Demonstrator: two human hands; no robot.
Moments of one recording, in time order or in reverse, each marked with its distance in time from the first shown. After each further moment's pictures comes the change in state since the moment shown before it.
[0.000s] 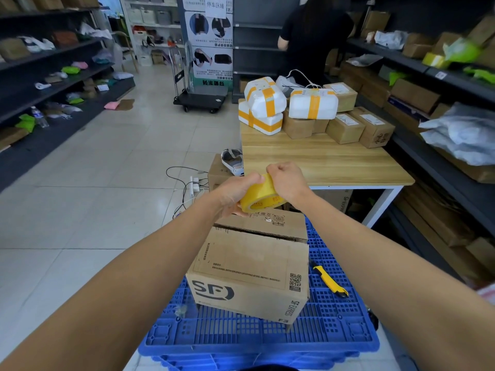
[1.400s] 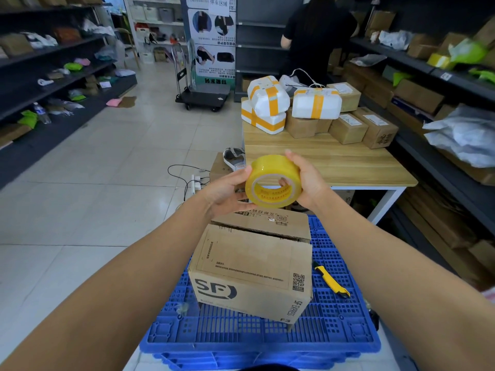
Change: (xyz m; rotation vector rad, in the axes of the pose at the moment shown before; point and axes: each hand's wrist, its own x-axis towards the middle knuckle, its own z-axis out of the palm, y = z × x) left_hand -0.006 -0.009 -0.024 -0.375 -0.155 0.051; right_hand 0.007 0.014 -0.019 0.726 -0.160 0.285
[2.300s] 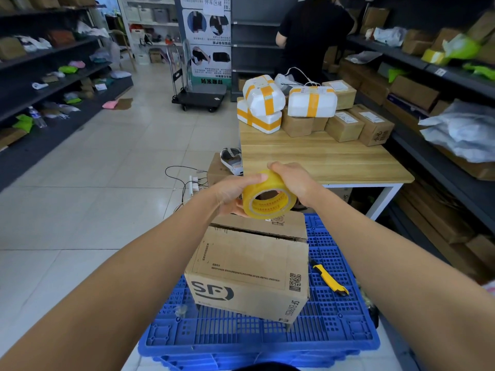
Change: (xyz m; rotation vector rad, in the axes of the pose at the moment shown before) left_hand 0.015 0.003 0.016 0.341 0.025 -0.098; right_hand 0.003 -0.003 0.003 -0.676 0.050 -0.075
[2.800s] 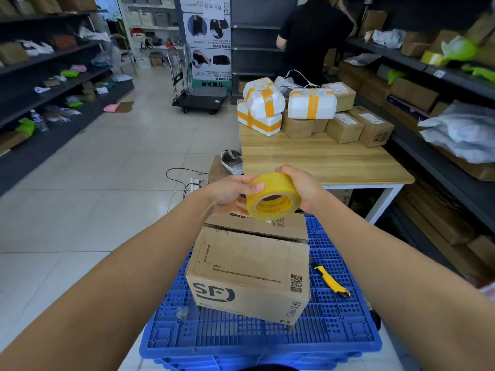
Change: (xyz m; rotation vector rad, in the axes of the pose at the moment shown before) left_hand -0.005 0.001 -0.012 0.000 -0.186 0.076; right_hand -0.002 0.011 -0.003 0.326 0.012 0.191
